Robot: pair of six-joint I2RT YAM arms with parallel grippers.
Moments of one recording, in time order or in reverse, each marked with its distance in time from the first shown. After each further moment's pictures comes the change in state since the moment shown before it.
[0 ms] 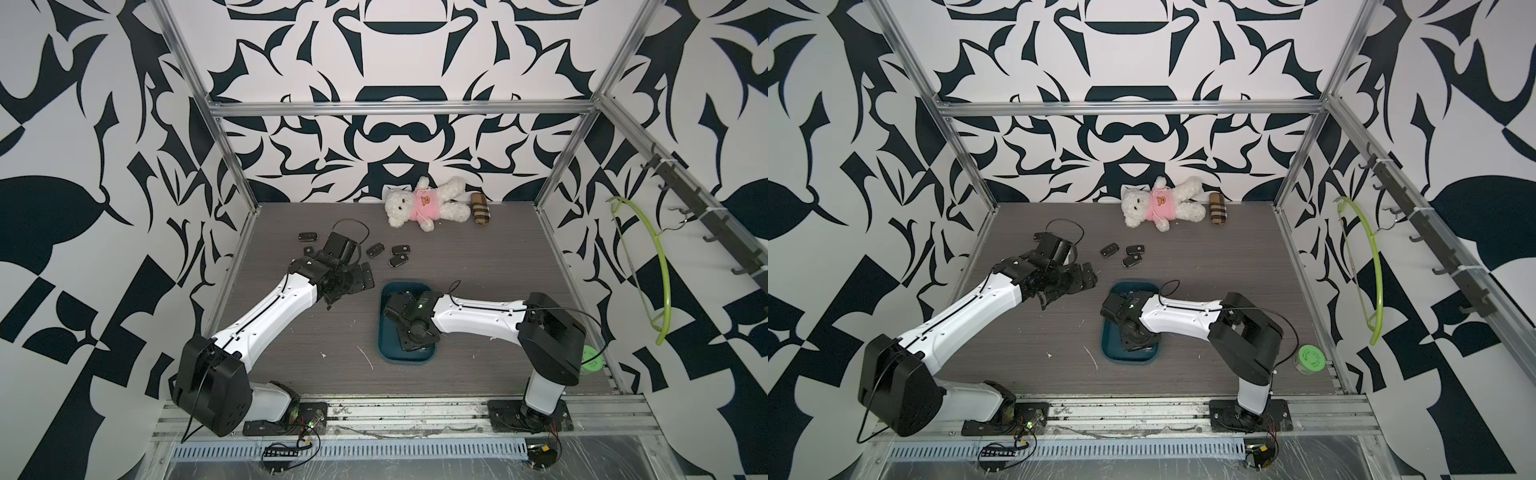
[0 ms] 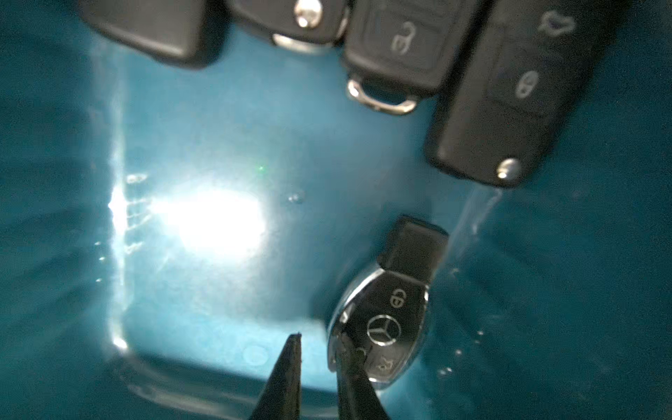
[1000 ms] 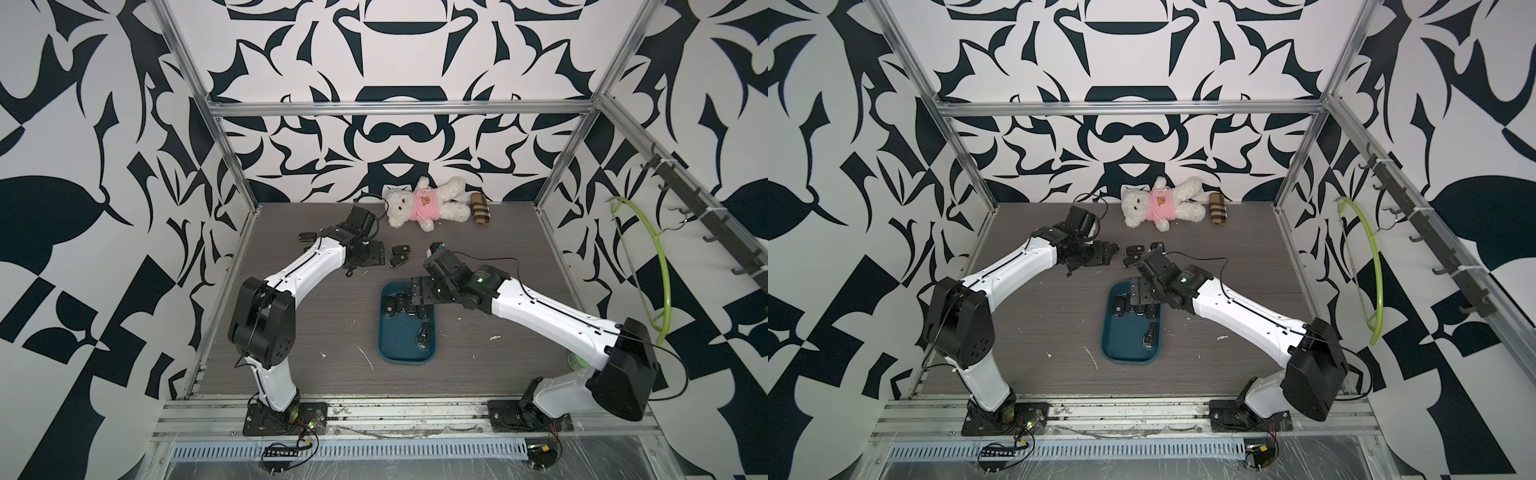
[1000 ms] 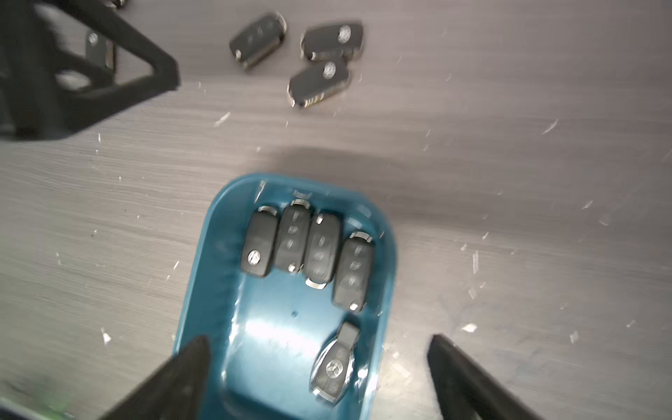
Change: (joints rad) left arm 0.036 0.459 0.396 0.047 -0.032 0.263; right arm -0.251 -0.369 0.010 0.124 0.067 -0.157
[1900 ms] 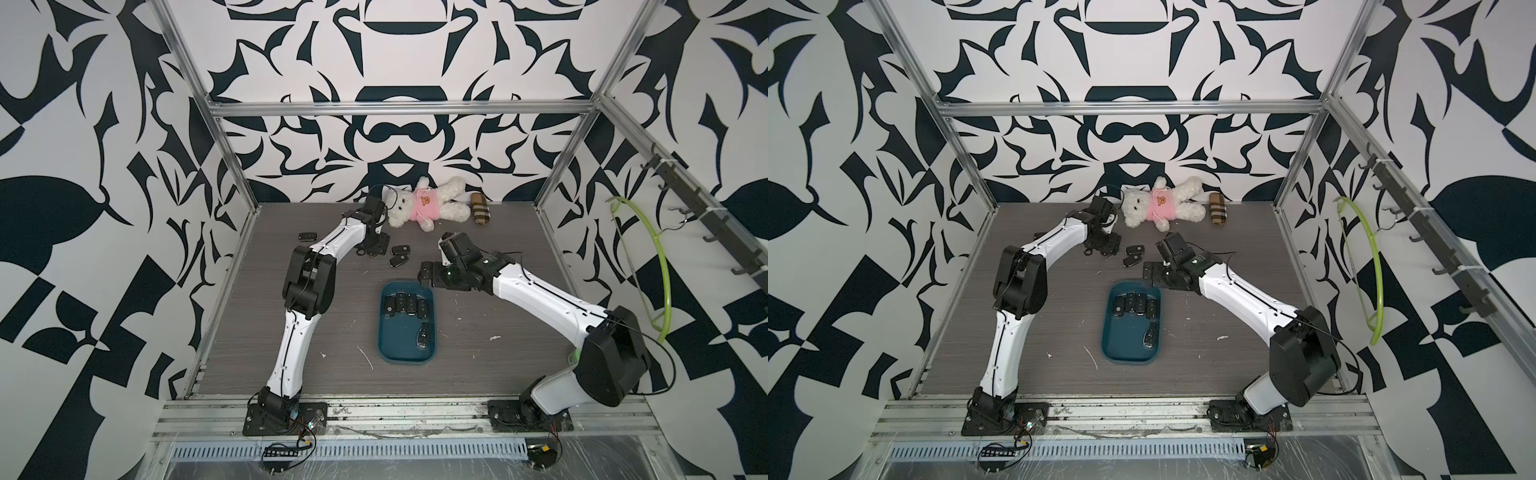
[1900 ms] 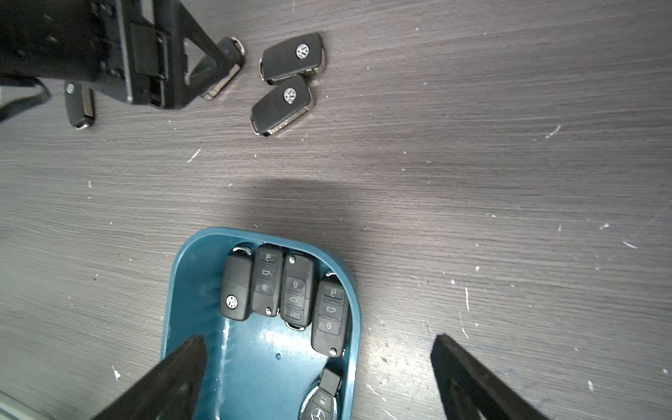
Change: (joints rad) left arm 0.051 0.525 0.508 -0.078 0.003 0.382; right arm -0.183 0.092 0.010 0.070 -0.182 -0.053
